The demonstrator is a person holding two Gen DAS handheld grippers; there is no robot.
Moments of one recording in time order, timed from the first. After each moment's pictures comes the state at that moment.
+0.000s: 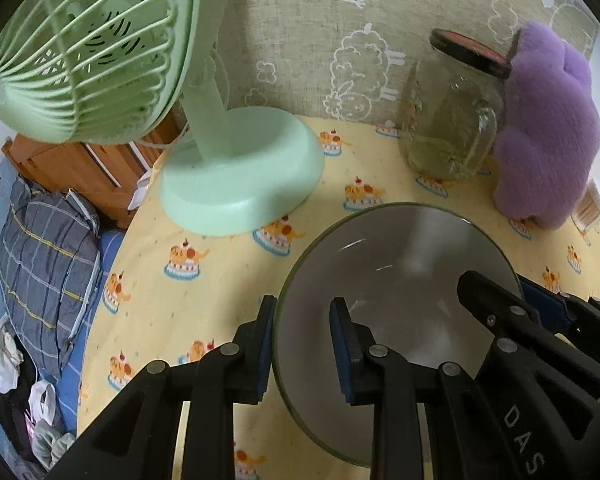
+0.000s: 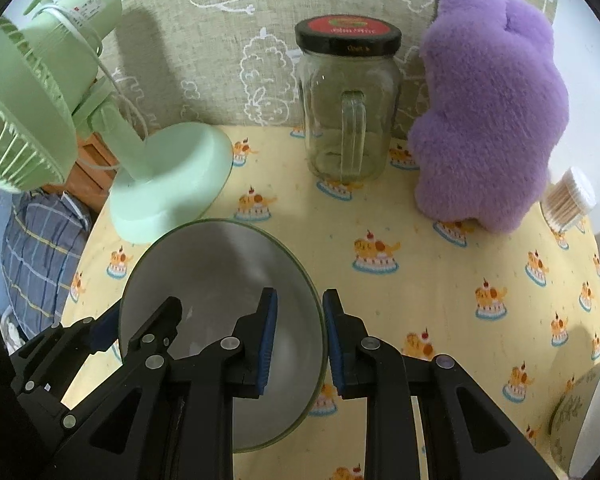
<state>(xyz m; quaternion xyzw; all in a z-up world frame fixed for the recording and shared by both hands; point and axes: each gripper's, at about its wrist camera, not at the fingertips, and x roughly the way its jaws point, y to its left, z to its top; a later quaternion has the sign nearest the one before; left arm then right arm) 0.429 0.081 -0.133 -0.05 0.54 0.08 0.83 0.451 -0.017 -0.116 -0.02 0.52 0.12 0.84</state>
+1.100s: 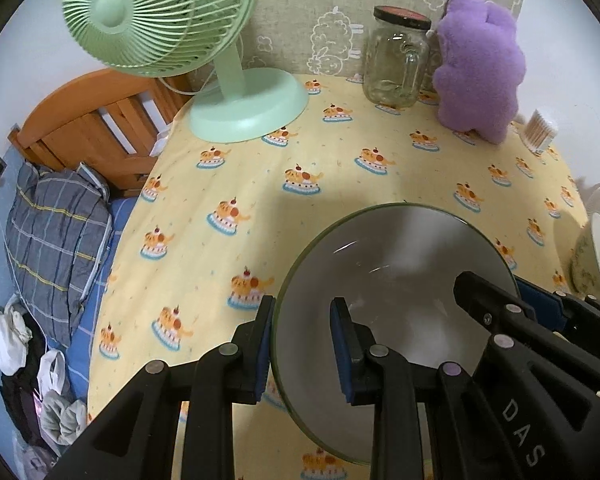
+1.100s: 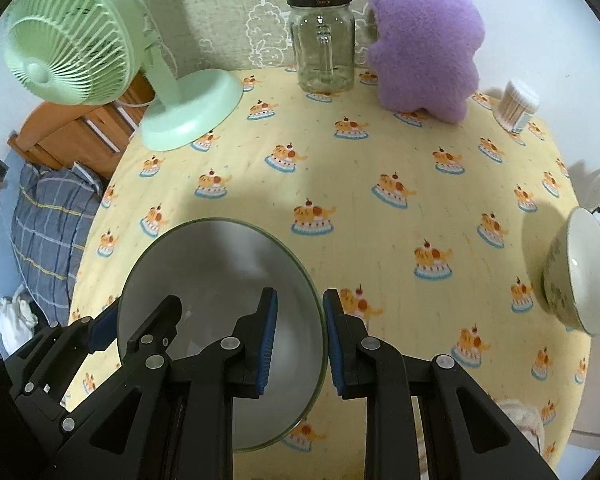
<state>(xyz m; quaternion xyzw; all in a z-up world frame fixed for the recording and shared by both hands) 0.303 0.066 -0.093 -0.04 0.57 0.05 0.82 0.318 -0.042 -0.092 0.00 0.56 0.10 0.83</state>
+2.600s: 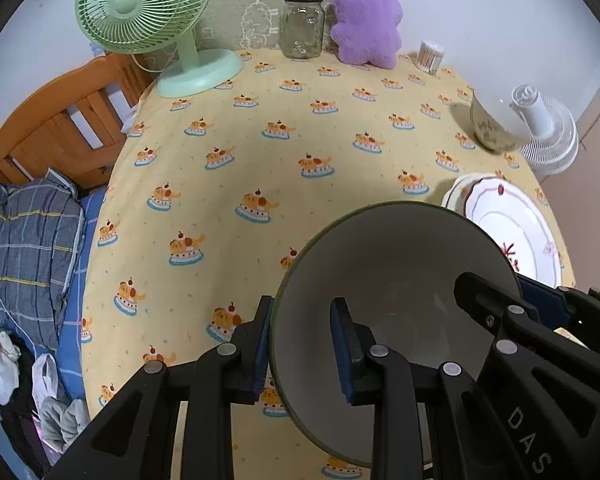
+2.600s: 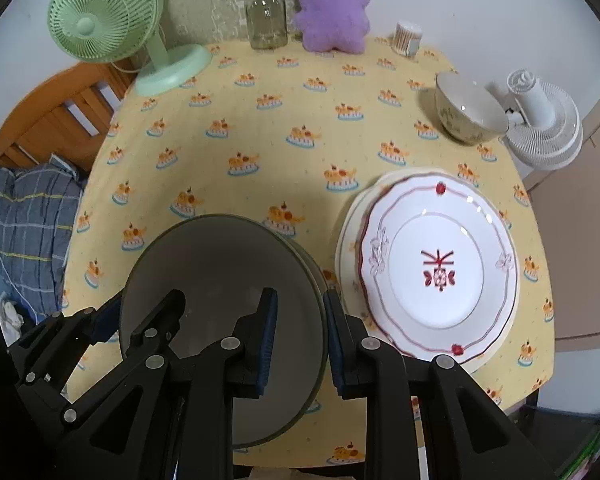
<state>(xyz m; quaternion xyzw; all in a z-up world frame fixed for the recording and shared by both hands) 0.138 0.058 -0.068 -0.01 0.57 -0.08 0.81 0.123 -0.052 -0.075 0.02 0.57 -0.02 0.82</state>
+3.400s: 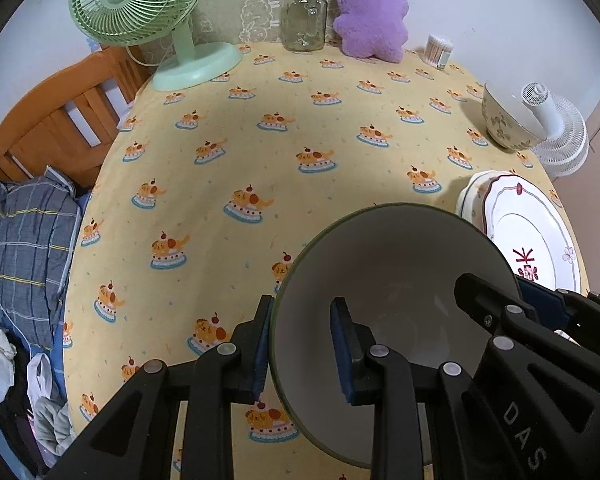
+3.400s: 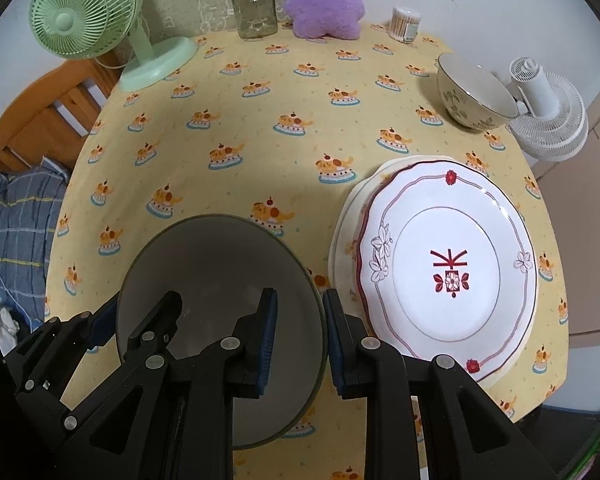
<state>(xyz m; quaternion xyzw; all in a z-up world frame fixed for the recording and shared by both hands) 0.148 0.048 -0.094 -0.01 0.57 -0.07 0.82 0.138 -0.063 -0.103 0.03 0.57 -0.02 0.82</state>
